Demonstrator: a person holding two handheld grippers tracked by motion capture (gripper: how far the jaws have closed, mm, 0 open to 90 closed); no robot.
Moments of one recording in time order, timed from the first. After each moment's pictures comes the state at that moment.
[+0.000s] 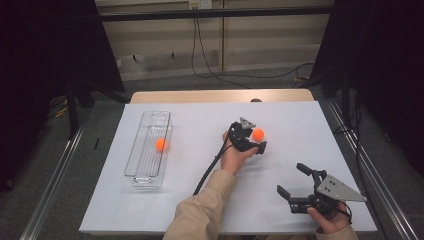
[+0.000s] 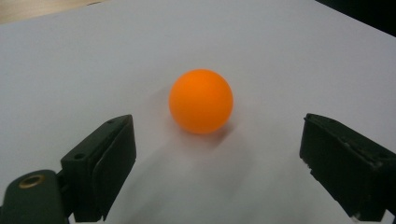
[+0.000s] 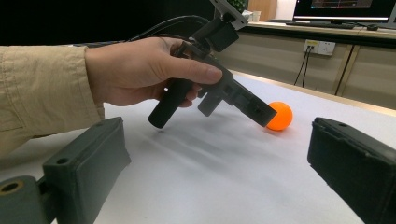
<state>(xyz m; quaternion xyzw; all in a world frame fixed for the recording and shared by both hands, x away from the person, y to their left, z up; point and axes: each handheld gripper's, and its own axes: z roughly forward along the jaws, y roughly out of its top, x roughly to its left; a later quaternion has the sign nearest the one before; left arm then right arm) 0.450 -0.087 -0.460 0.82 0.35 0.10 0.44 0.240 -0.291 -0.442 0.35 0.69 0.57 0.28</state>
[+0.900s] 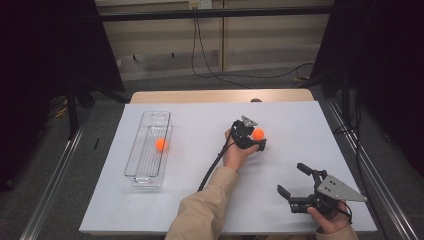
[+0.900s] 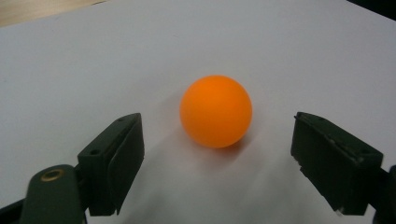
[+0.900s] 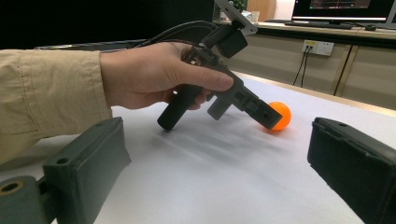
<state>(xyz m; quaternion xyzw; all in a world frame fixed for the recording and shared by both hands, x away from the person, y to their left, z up) 0.461 -0.096 -0.468 0.82 0.35 0.11 0.43 0.240 -0.291 -0.442 0.35 0.69 0.57 0.28</state>
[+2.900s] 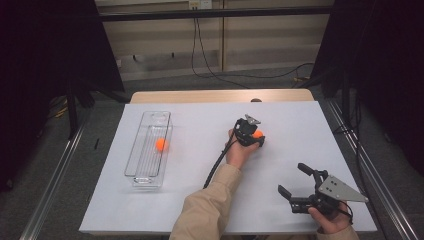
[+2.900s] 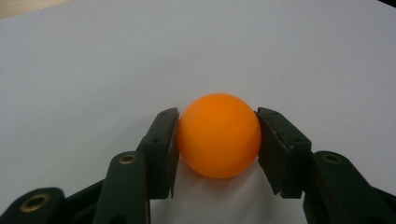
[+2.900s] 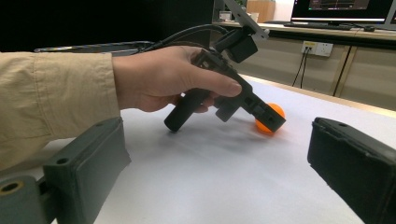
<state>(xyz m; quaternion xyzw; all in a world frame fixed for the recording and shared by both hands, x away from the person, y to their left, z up) 0.467 -0.105 -0.469 0.84 0.35 0.09 0.41 0.239 -0.293 -0.442 0.35 0.68 0.57 0.28</state>
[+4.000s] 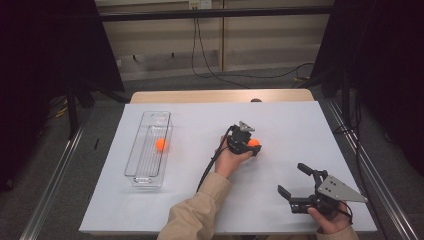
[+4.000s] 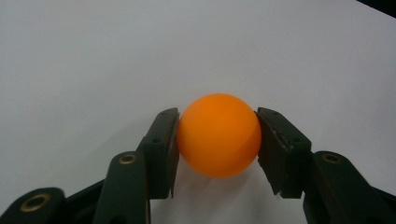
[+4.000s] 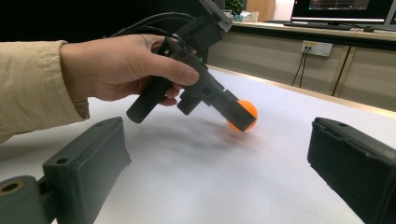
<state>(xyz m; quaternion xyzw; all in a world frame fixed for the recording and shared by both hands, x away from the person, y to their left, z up) 0.438 -0.076 -0.455 0.85 0.32 0.05 0.42 0.239 -0.292 -0.442 0.35 0.69 0.57 0.29</state>
